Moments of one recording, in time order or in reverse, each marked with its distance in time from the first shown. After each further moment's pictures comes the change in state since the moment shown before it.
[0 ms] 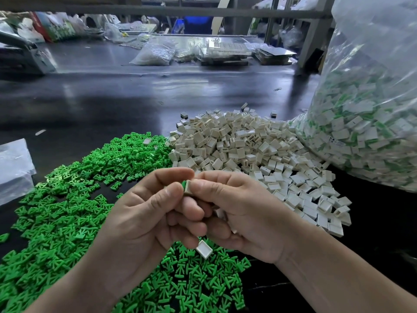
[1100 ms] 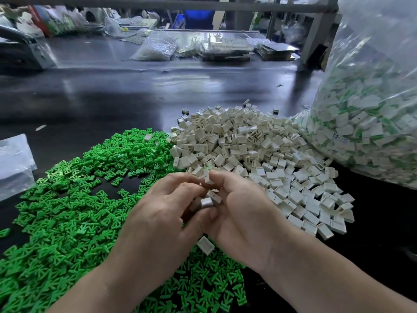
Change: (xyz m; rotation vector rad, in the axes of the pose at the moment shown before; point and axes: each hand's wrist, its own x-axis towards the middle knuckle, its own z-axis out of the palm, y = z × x) left_hand 0.001 -0.018 0.001 1.601 0.170 0.346; right_hand 0.016 0.014 0.013 0.693 0.257 0.127
